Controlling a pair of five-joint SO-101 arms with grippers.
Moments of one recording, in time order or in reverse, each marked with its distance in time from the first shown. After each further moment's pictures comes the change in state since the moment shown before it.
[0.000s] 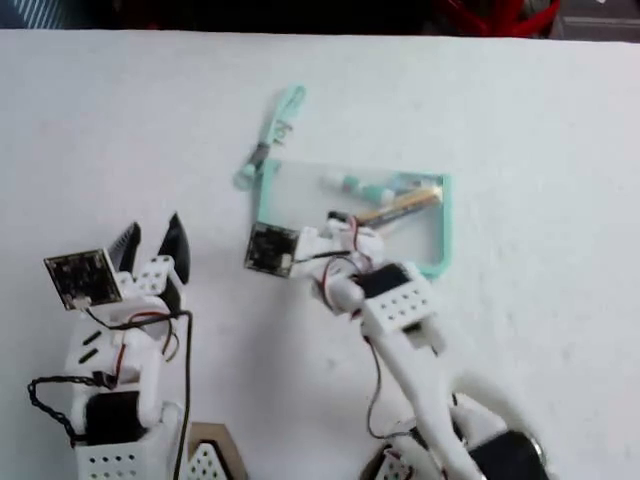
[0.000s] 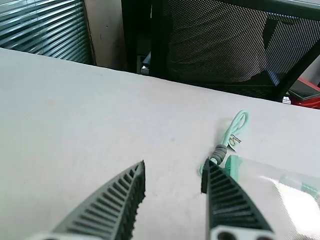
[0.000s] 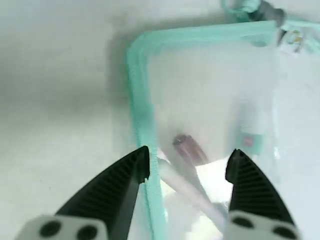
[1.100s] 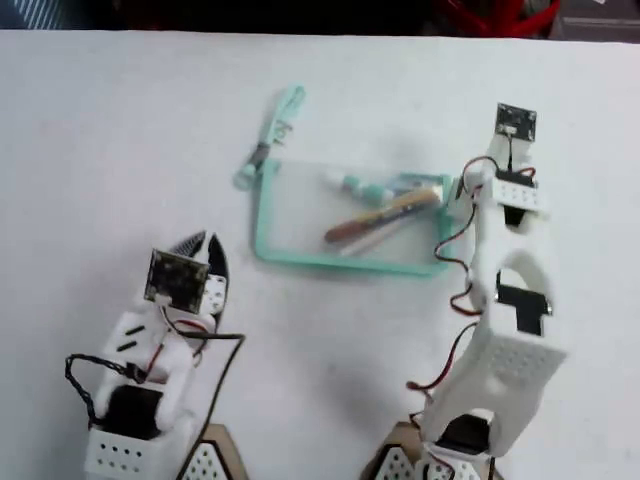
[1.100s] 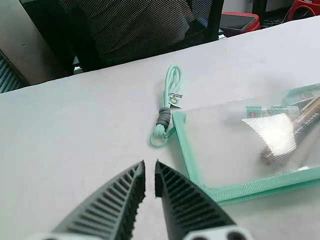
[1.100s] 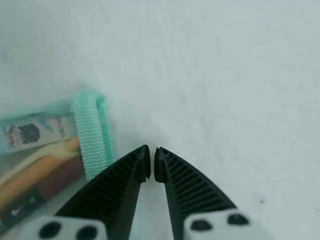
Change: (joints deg) left arm 15.7 0.1 4.7 0.0 -17.2; right arm 38.6 51.8 -49.3 12.7 -54.2
